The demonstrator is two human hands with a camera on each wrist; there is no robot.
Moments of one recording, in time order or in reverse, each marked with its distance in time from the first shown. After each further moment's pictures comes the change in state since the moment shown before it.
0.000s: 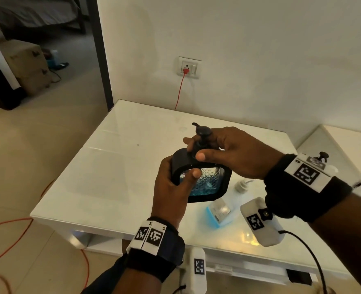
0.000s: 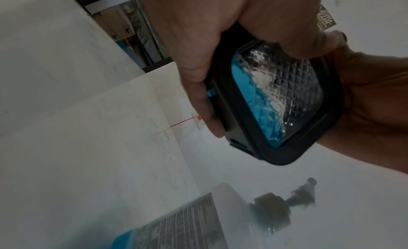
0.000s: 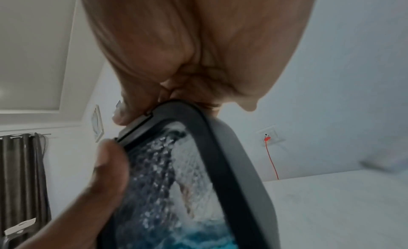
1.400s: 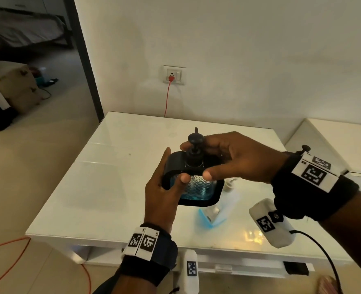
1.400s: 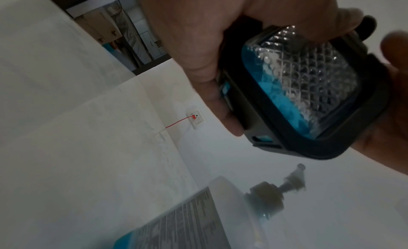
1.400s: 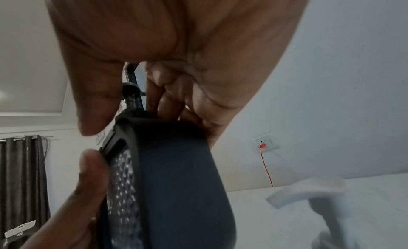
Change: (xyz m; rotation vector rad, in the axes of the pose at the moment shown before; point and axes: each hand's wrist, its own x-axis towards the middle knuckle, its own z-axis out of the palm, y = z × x) left_hand 0.000 0.009 0.003 -0.036 -0.061 -0.004; right_hand -0.040 0.002 -0.023 0.256 -0.052 -0.027
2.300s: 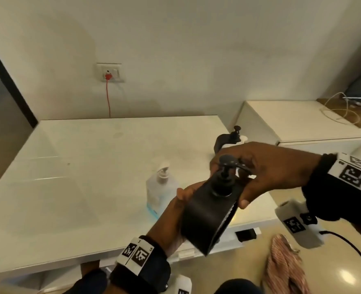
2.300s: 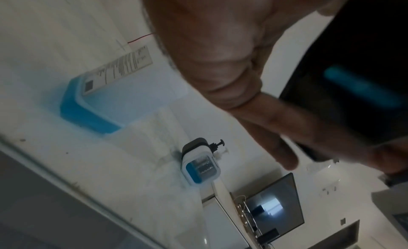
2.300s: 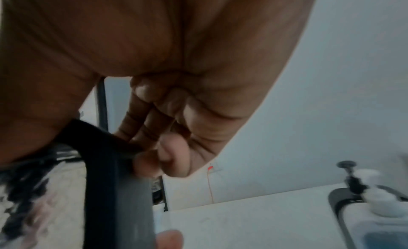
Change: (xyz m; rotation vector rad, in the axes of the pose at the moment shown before) left_hand -0.072 -0.015 0.114 -0.139 -0.786 -0.675; right_hand -0.170 0.017 -0.067 -0.234 -0.008 0.214
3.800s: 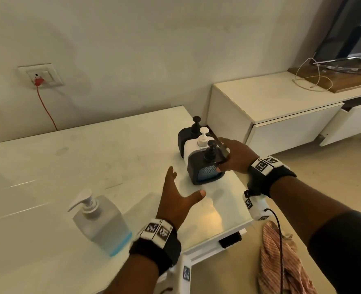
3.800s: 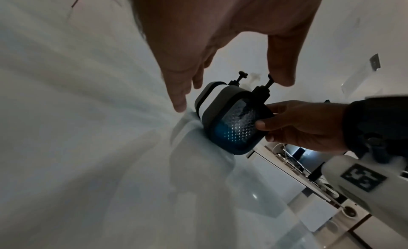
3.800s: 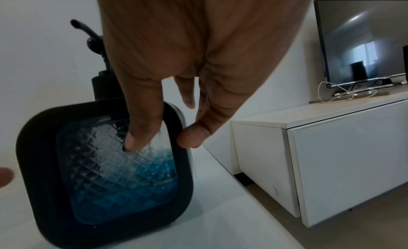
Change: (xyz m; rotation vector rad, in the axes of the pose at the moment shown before) left_hand 0.189 -0.061 0.012 0.667 0.429 -0.018; right_hand 0.033 0.287 -0.020 -0.105 0.531 0.685
